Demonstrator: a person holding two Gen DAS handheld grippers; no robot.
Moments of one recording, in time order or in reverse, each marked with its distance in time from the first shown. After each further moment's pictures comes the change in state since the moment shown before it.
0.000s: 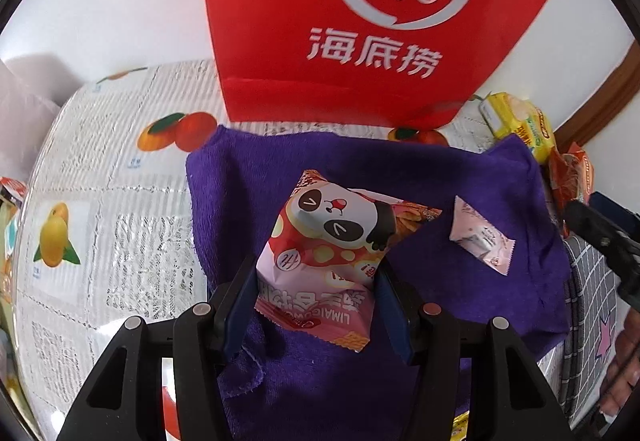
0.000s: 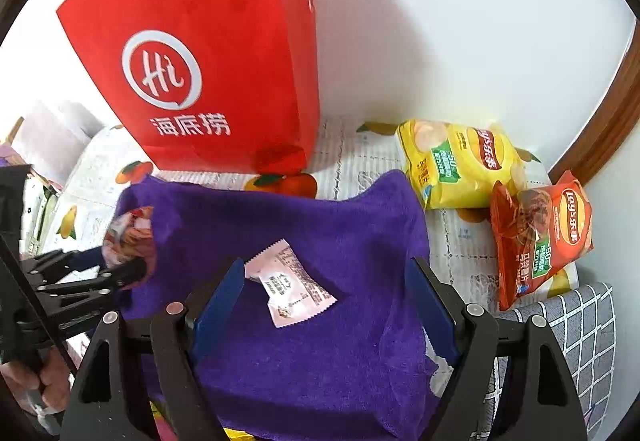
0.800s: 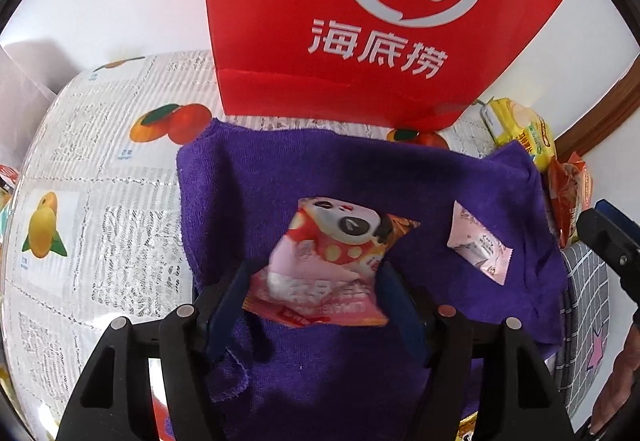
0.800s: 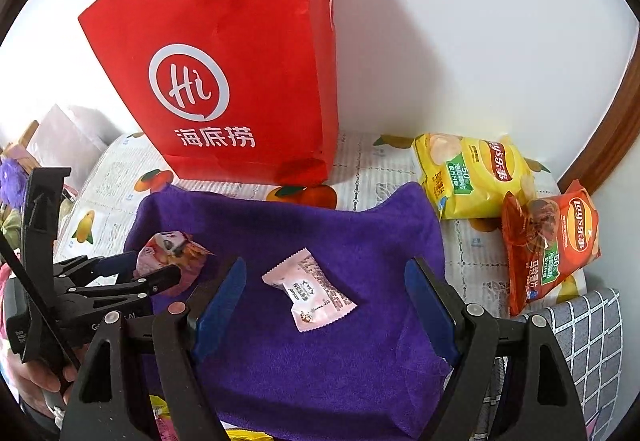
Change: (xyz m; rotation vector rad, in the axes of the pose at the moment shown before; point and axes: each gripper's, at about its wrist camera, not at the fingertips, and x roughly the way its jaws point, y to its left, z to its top) left arm 0.003 -0.001 -0.001 -0.034 -0.006 -0.022; right arm -0.010 0.009 0.000 -0.012 -0.036 0.041
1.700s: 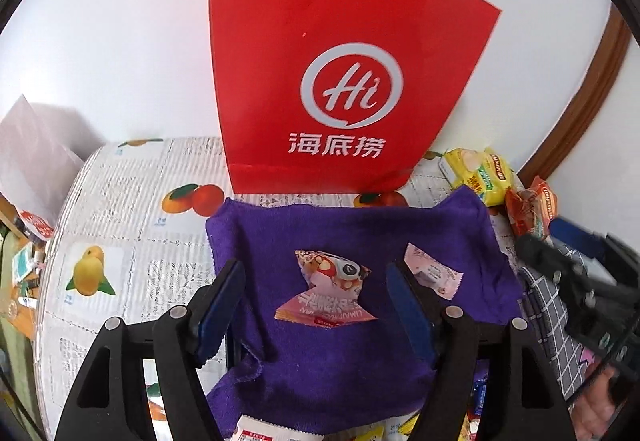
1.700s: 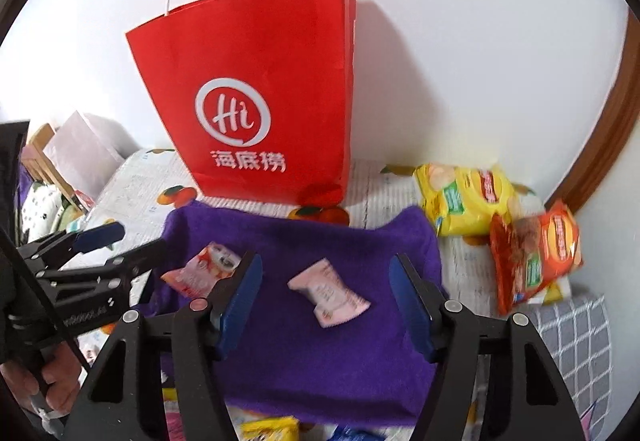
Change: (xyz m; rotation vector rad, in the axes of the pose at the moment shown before) left arm -0.083 -0.011 -0.004 0.079 -0.224 -0.022; right arm -0.050 0.025 -0.013 -0.012 -0.094 -0.010
